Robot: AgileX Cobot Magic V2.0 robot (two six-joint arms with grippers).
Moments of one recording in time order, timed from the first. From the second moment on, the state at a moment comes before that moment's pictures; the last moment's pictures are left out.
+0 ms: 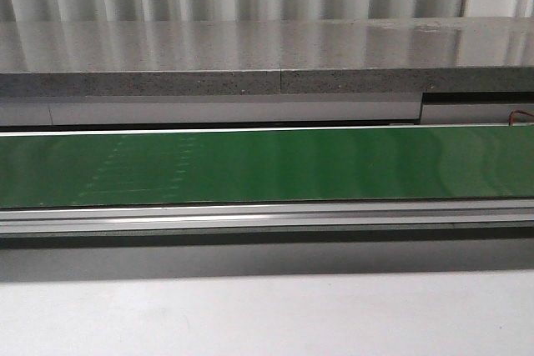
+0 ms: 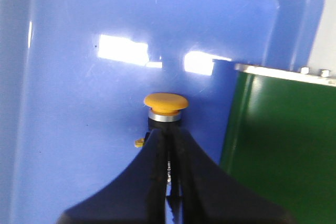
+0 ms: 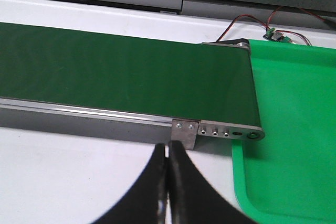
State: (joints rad) left arm 0.34 1.86 -1.59 0.00 1.12 0.18; right arm 0.05 0.21 -0.48 0.06 0.76 -0.05
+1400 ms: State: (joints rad) left arm -0.08 0.89 -0.88 -0.12 0.58 0.16; right arm 0.05 0.21 -0.48 0.06 0.76 -0.05
